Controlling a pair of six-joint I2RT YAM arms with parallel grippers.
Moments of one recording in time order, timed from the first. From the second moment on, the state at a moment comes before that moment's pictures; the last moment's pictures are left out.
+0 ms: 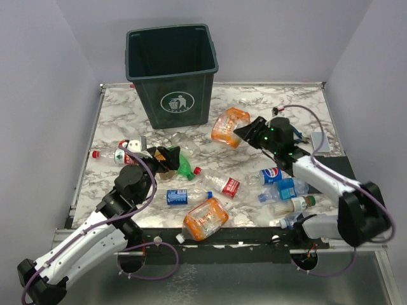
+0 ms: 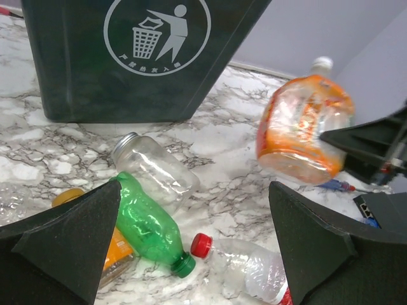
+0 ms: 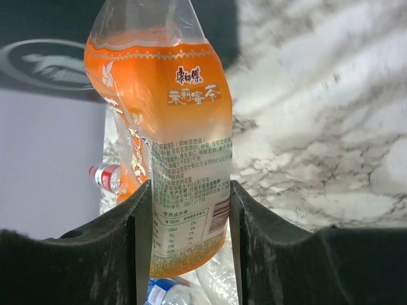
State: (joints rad) left arm -0.74 0.54 0.49 0.00 -0.47 -0.43; right arm 0.42 1.41 0.77 0.21 -0.11 0.93
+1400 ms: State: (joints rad) left arm -0.72 1.38 1.19 0.25 0.37 -0.70; right arm 0.43 0.64 0.56 0.06 -0.44 0.35
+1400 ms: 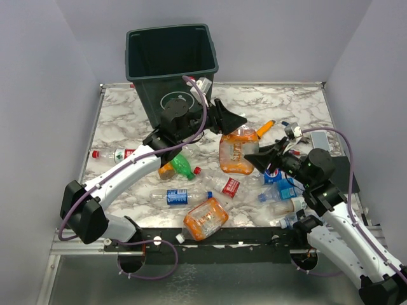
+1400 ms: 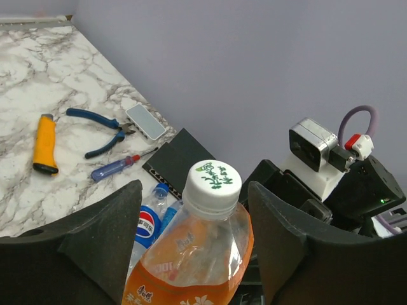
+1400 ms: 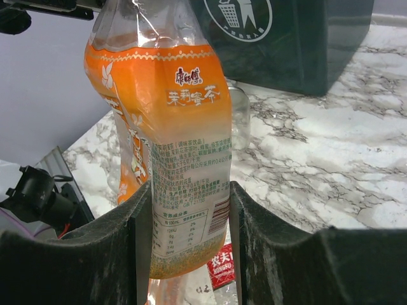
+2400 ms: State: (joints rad) left arm -0.71 1.36 1.20 0.23 0.50 -0.61; right arm 0.43 0.76 0.72 -0.03 -0.52 0.37
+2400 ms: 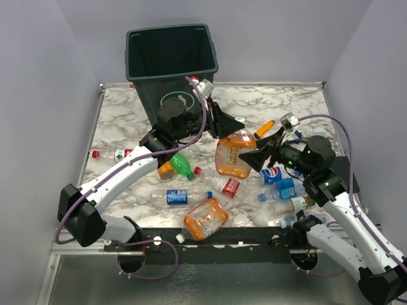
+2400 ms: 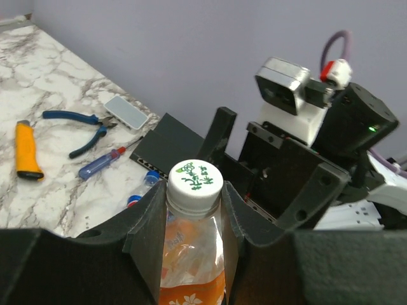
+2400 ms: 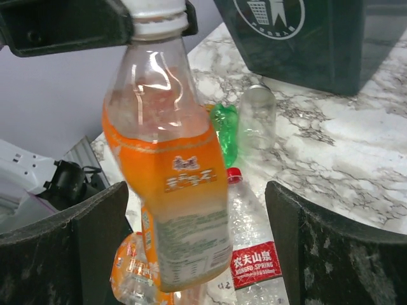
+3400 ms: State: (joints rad) left arm -0.71 1.36 1.17 0.43 0.65 -0.79; right arm 0.44 0.78 0.69 0.14 -0.75 0.45
